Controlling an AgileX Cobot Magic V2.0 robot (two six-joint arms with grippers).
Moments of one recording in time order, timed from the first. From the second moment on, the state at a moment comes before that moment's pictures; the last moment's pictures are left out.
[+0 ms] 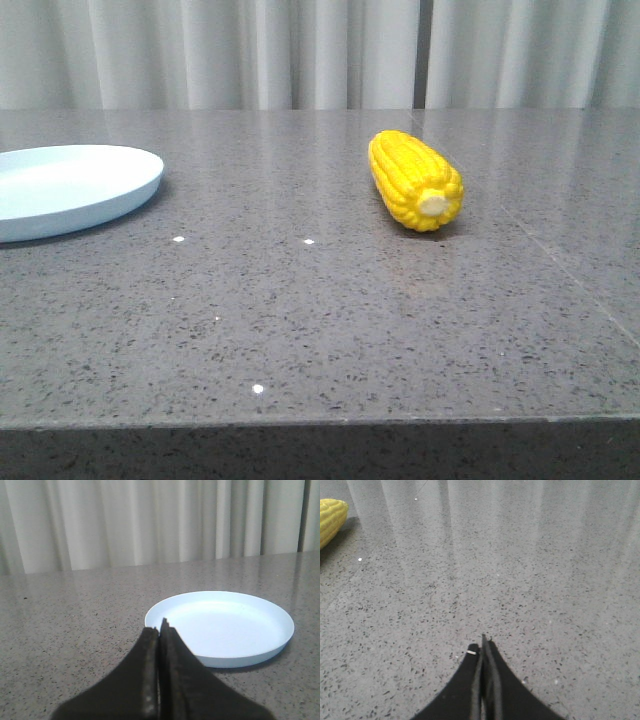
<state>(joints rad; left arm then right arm) -0.08 0.00 0.01 -0.04 0.05 0.14 -0.01 -0.01 0.03 0.06 0.28 0.03</state>
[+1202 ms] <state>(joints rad) -0.08 0.00 -0.12 -0.06 -0.17 0.13 -0.01 -0.01 -0.11 0.06 0.20 0.03</state>
